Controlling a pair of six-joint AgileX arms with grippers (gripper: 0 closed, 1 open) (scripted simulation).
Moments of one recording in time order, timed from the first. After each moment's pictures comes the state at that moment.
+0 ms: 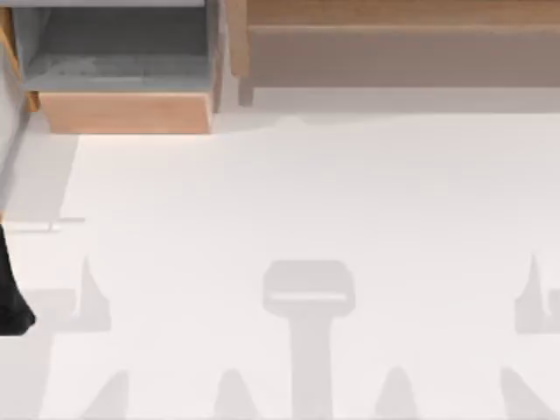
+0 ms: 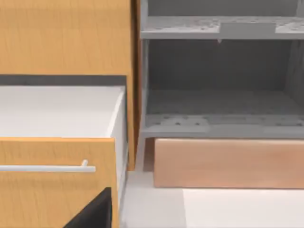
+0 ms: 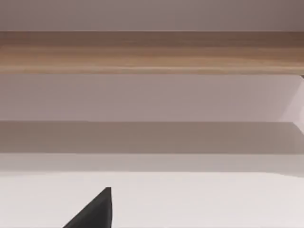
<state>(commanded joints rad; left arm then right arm) 0.00 0.00 0.00 0.00 0.00 0.00 0.00 0.00 0.00 0.00 0.00 0.00</state>
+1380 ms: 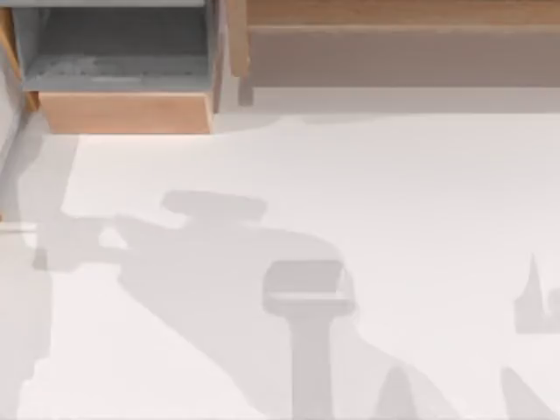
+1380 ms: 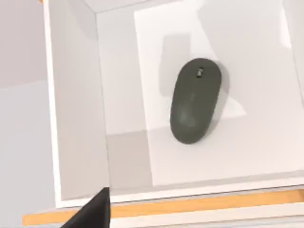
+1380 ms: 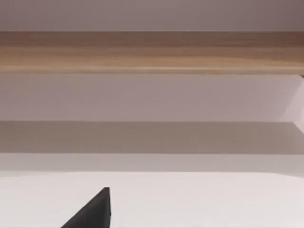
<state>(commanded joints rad) 0.32 1.69 1.65 -0.94 0.04 0.52 0.00 0.00 0.00 0.00 0.00 0.00</state>
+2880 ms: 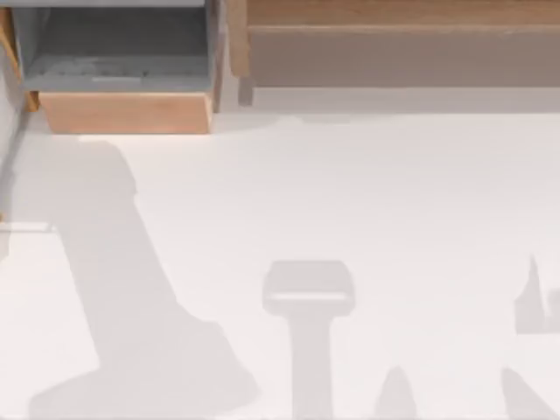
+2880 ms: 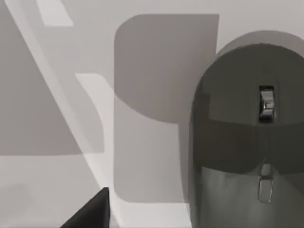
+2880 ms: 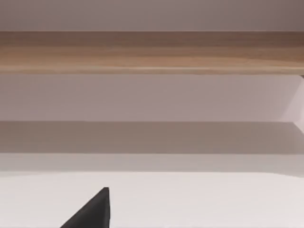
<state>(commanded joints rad) 0.35 2.68 2.58 -1.40 0.08 0.77 0.00 0.00 0.00 0.00 0.00 0.00</state>
